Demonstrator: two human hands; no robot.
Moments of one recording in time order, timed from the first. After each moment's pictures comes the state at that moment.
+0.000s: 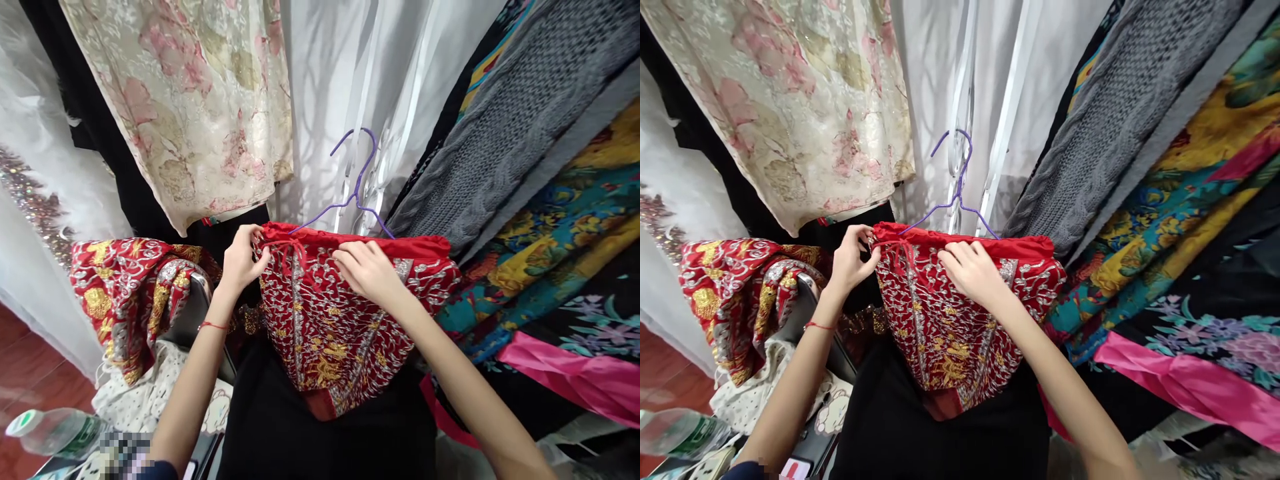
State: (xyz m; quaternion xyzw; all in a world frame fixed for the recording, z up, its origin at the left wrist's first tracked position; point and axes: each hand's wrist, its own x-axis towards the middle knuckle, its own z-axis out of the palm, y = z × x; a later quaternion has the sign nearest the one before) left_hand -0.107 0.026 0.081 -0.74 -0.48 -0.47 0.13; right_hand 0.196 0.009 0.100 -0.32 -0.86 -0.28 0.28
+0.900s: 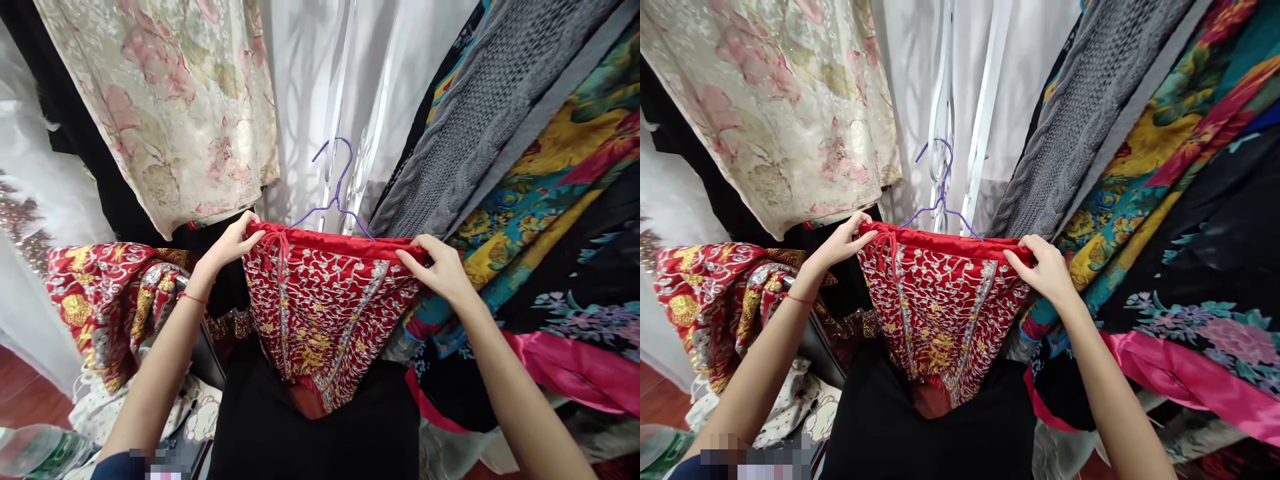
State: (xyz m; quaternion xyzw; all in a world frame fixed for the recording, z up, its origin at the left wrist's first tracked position) left_hand -0.105 0.058 0.139 -0.79 -0.42 -0.42 -0.12; right_hand 0.329 -0.001 0.117 -0.47 -0.77 -0.12 0.42
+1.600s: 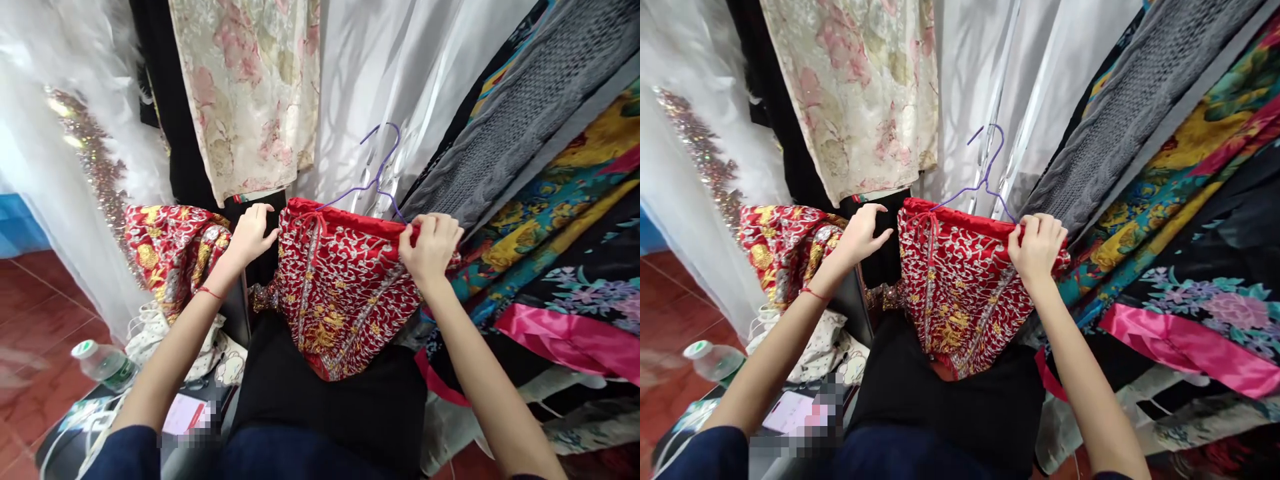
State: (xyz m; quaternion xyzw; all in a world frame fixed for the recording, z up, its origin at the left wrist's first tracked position) left_hand -0.139 -0.028 0.111 -0.77 -0.53 -0.33 0.13; right_hand 0.241 -0.009 0.090 -0.55 -0.64 -0.33 0.43
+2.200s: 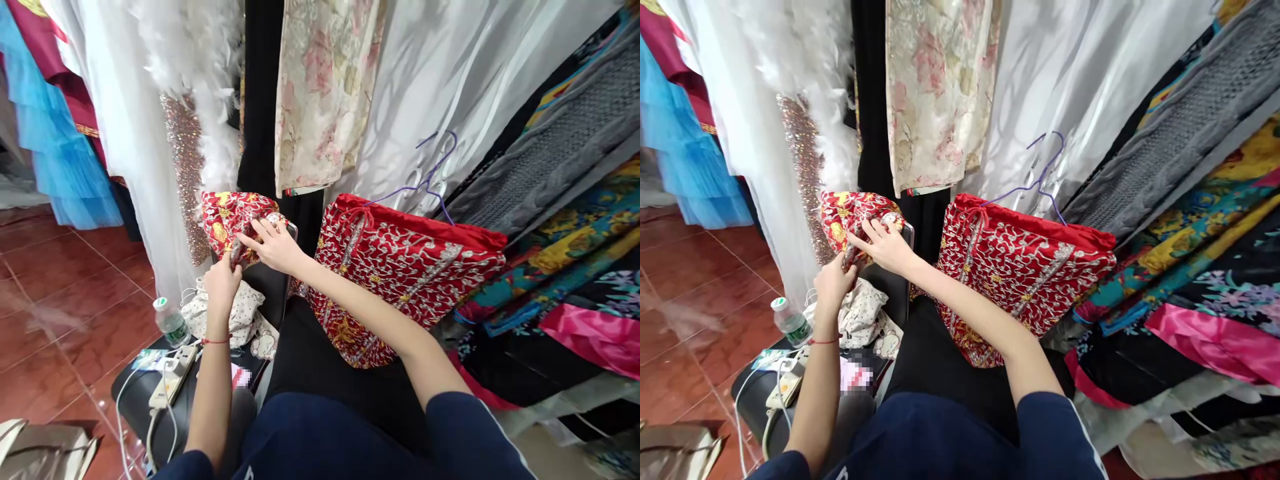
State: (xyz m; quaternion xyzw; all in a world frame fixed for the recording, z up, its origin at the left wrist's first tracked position) left_hand -0.244 -0.193 0.042 -0.43 -0.87 -0.22 0.00; right_hand -0.106 -0.093 0.081 -0.13 -0.93 -0.26 0.22
